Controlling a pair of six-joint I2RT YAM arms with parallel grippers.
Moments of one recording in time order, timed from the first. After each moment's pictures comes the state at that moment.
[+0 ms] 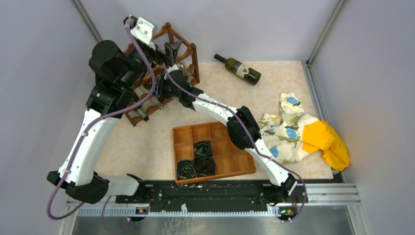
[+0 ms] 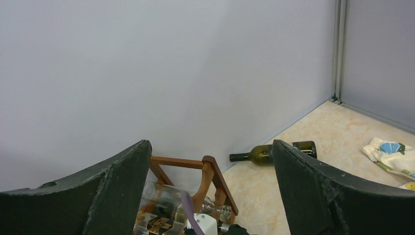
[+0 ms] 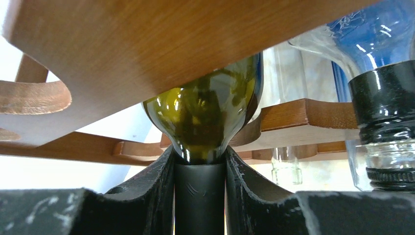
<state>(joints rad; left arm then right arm) -0.51 1.30 1.77 -0.22 0.06 0.28 0.87 2.49 2.24 0.01 -0.12 0.68</state>
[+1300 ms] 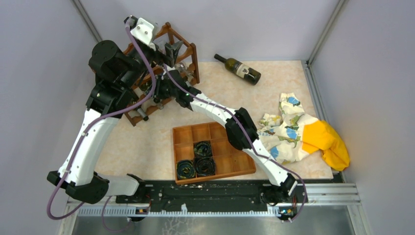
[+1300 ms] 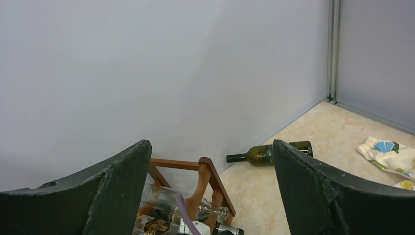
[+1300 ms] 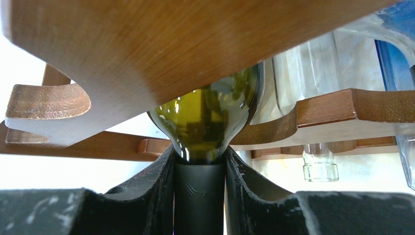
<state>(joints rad) -0.51 1.30 1.77 -0.22 0.07 0.28 0.89 2.53 2.35 -0.06 -0.17 0.80</state>
